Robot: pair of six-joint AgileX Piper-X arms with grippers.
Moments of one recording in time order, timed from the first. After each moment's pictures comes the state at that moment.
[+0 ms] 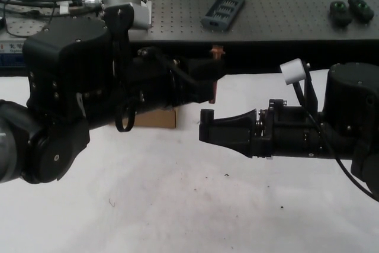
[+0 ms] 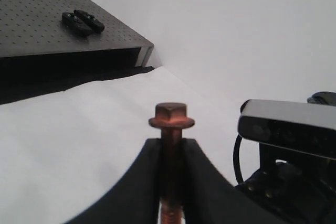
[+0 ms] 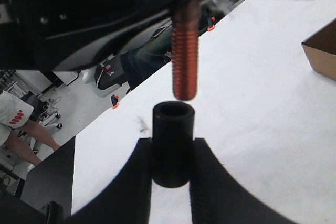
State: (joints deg) left arm -30.3 86.4 -46.6 -26.4 28.9 -22.3; right arm 31.4 90.8 -36.7 -34.2 -50.0 23.3
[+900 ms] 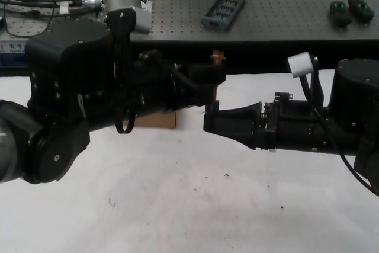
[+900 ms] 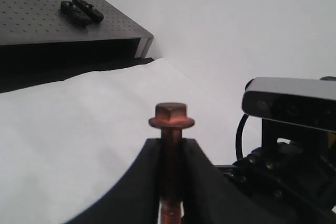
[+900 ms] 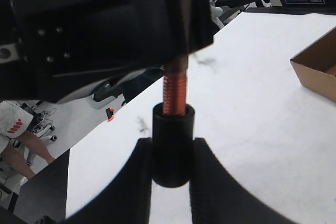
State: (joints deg) left arm -30.3 86.4 -46.6 -24.9 29.3 -22.3; right arm 30.4 90.8 -36.7 -36.8 -49.4 25.1
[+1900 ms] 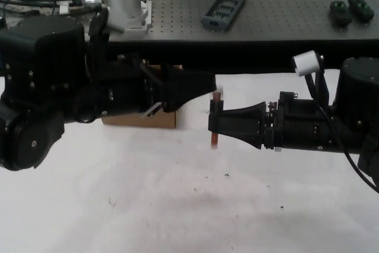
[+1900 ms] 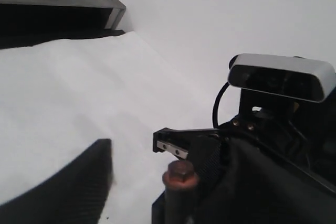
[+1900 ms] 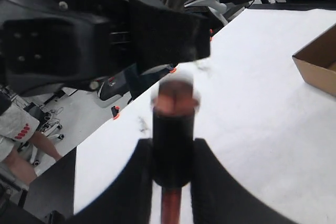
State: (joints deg) left arm -24.4 86.4 -46.6 -21.2 45.1 -25.8; right arm 29.4 90.8 -36.7 -36.8 -51.8 25.3
